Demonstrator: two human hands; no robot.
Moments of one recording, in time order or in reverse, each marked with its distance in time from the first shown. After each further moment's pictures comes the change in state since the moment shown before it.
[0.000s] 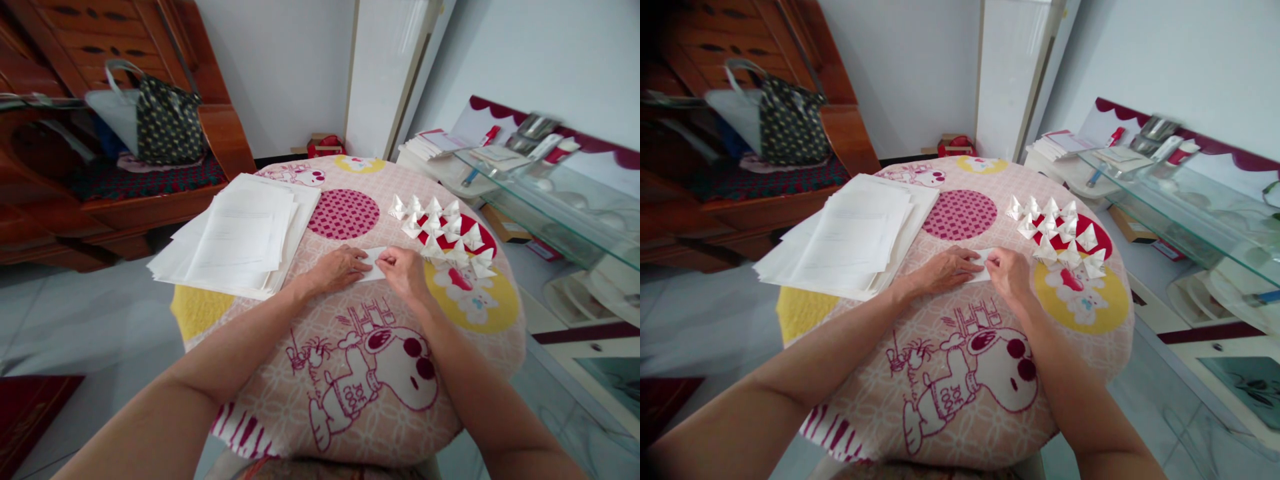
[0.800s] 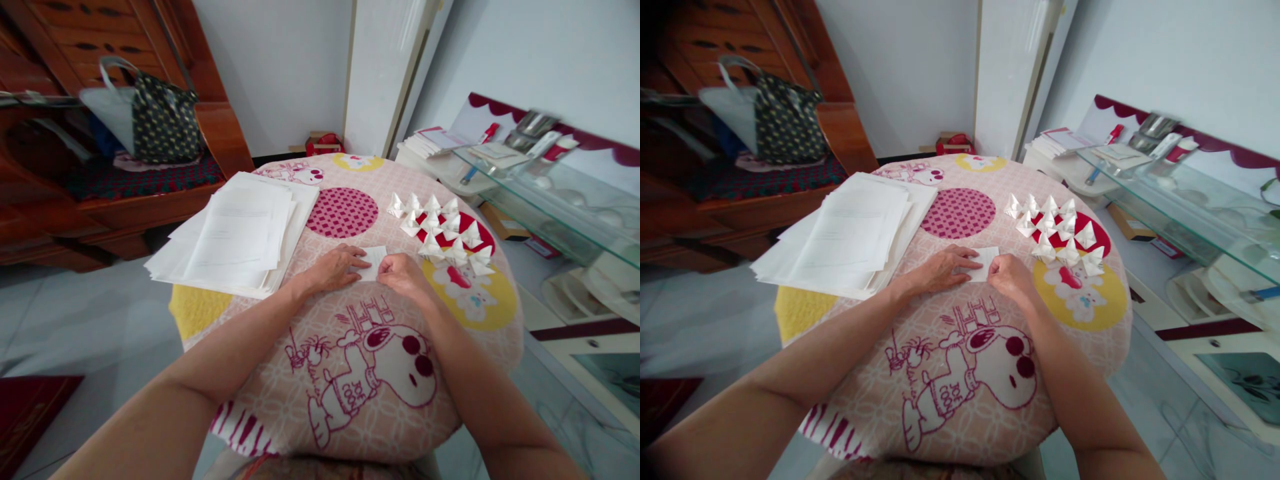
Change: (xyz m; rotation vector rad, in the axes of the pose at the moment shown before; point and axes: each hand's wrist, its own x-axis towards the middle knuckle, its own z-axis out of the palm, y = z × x) left_hand -0.002 -0.001 0.002 -0.019 0.021 -0.002; right_hand -0.003 0.007 -0.005 -0.003 -0.240 0.102
